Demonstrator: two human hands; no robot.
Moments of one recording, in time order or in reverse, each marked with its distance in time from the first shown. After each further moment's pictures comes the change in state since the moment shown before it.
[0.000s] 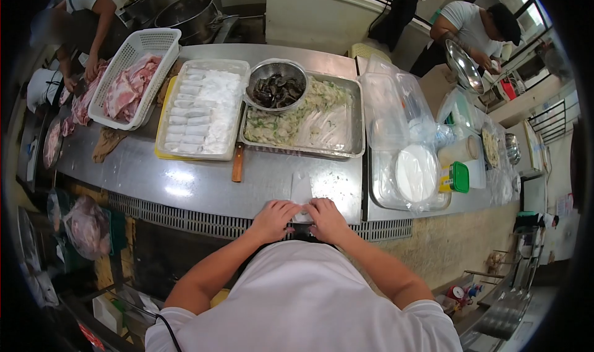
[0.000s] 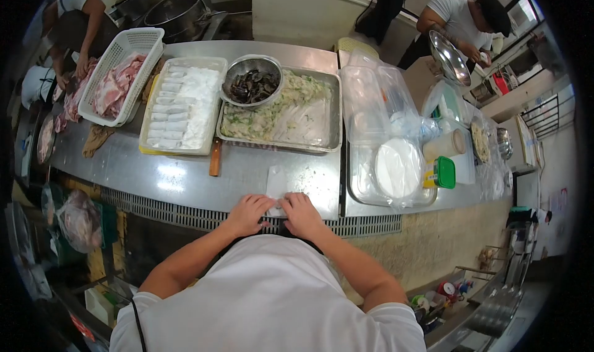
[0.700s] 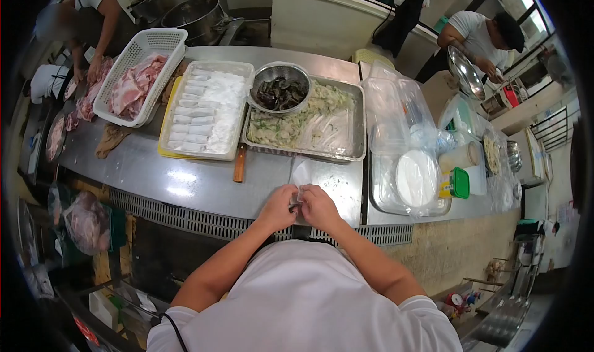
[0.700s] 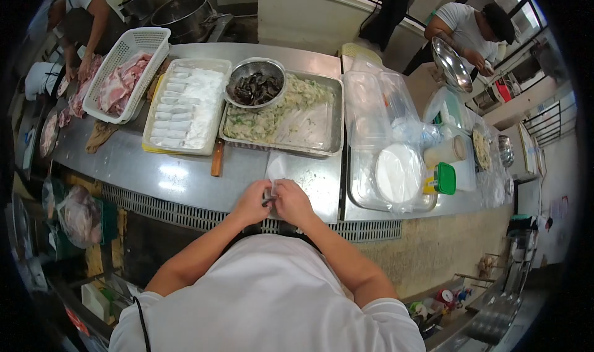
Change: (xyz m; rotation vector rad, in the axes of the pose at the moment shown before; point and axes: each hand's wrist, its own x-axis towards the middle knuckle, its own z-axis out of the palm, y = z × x) left_hand 0.043 -0.006 0.008 -0.366 0.263 -0.311; right_hand 0.052 0.005 0.010 0.244 0.325 0.030
